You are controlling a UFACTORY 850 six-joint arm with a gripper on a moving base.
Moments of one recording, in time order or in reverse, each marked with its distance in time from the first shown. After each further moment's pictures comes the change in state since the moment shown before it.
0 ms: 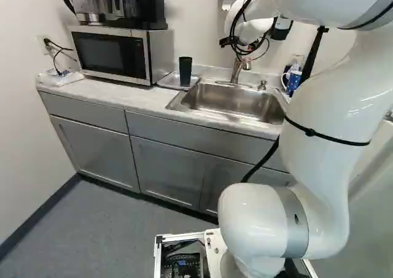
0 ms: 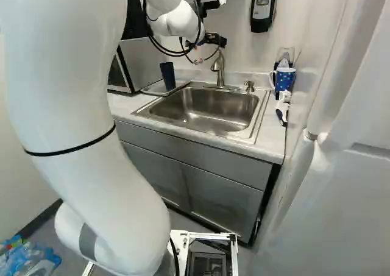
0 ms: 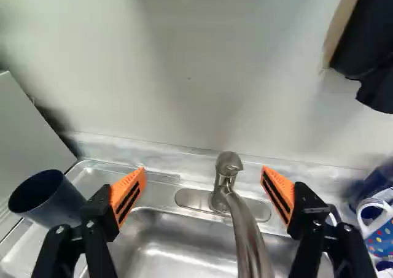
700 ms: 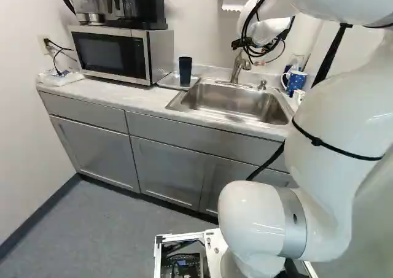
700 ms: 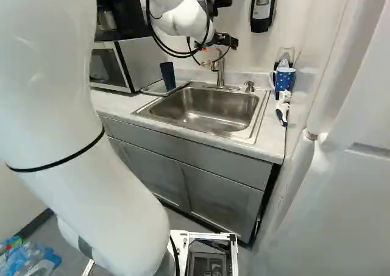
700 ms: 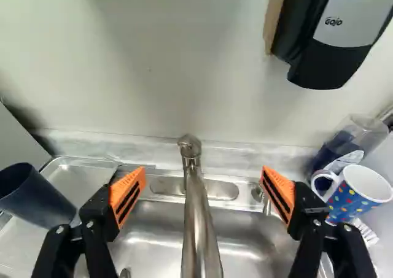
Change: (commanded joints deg) arm -5.0 6.0 6.2 0.0 -1.8 0.0
